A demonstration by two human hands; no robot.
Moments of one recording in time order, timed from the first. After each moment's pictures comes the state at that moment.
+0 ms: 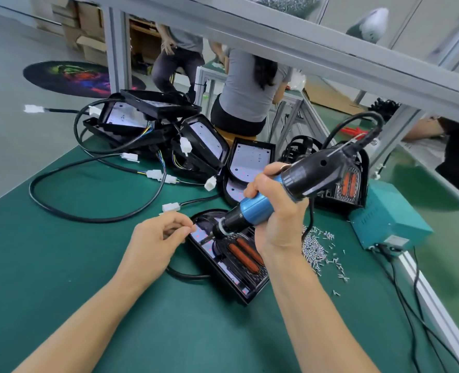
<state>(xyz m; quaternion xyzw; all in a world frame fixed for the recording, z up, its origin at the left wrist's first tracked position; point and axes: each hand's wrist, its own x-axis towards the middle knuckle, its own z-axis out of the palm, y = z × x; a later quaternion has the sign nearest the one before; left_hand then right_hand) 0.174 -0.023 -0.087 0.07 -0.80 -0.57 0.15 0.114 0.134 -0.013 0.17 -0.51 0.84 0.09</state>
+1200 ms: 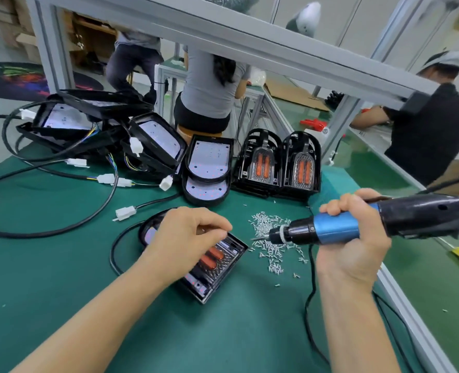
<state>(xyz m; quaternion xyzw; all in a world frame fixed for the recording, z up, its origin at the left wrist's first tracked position) 0.159 0.056 -0.038 -0.09 -0.81 -0.58 0.06 0.144 0.261 0.002 0.05 -0.43 0.85 0.30</state>
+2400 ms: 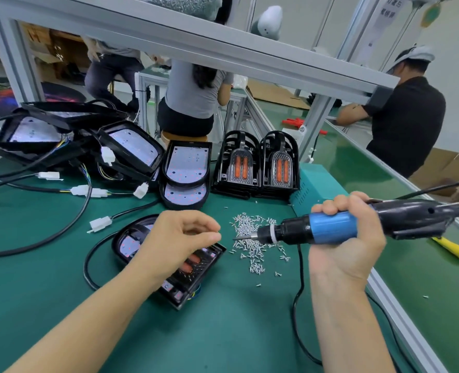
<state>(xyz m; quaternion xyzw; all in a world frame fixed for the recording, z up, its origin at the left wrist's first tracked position) 0.146 0.081 -0.042 -0.05 -0.75 -0.66 -0.01 0.151 0.287 0.010 0.03 -0.34 0.89 0.29</state>
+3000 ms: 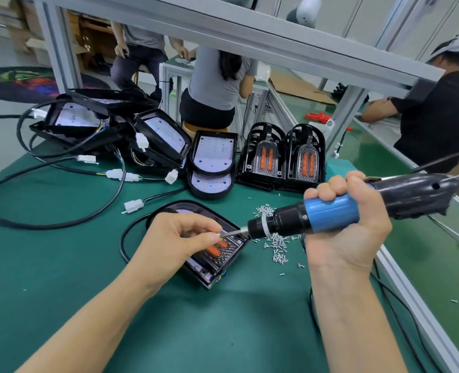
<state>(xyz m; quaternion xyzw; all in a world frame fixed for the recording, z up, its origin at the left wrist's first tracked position) 0.185 0.050 -0.045 -0.03 -0.70 -0.71 0.03 0.162 0.243 0.017 0.08 -0.34 0.92 0.17</state>
